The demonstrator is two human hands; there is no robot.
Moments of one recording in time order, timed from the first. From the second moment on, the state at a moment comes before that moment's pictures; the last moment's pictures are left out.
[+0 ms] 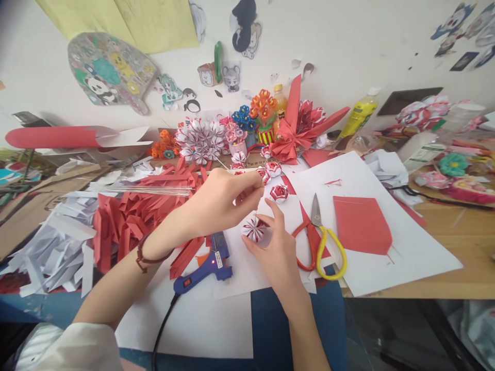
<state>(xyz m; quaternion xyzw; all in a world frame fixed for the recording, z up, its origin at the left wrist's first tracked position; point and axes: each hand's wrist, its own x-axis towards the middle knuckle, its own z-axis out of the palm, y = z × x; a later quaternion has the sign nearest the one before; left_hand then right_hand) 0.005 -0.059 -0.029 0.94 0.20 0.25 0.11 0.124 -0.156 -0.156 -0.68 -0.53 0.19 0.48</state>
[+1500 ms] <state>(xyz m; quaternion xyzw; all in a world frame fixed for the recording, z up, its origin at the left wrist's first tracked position) -0.015 -0.057 -0.013 0.97 0.12 0.19 0.10 0.132 -0.143 -0.153 -0.65 -0.59 0.15 0.45</state>
